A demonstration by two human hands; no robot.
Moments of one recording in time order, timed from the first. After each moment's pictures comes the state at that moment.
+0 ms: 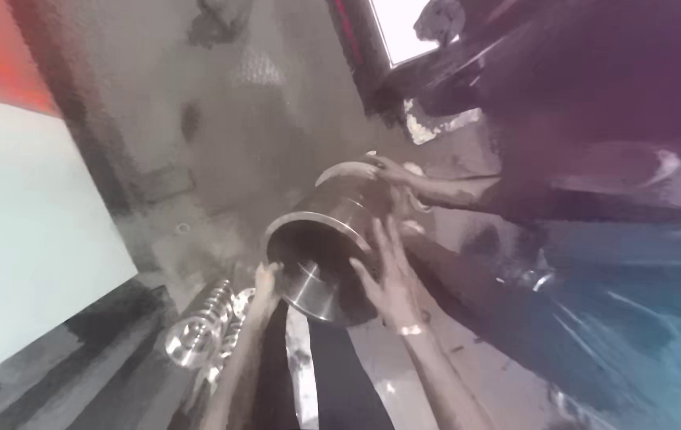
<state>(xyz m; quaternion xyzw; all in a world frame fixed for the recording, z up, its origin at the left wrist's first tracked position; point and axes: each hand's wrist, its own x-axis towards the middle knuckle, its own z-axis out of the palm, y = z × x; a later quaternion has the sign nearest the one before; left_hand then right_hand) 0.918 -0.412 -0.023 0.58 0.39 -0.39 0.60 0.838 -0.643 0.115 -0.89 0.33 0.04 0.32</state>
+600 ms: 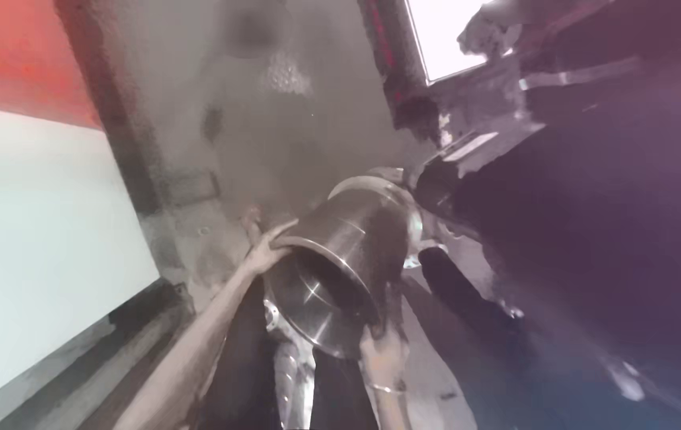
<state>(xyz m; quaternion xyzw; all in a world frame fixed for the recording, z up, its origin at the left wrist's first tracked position) 1.090 -0.433 -0.034 0.70 -0.18 -0.49 0.49 0.833 -0.591 0.091 -0.79 0.55 0.06 0.27</state>
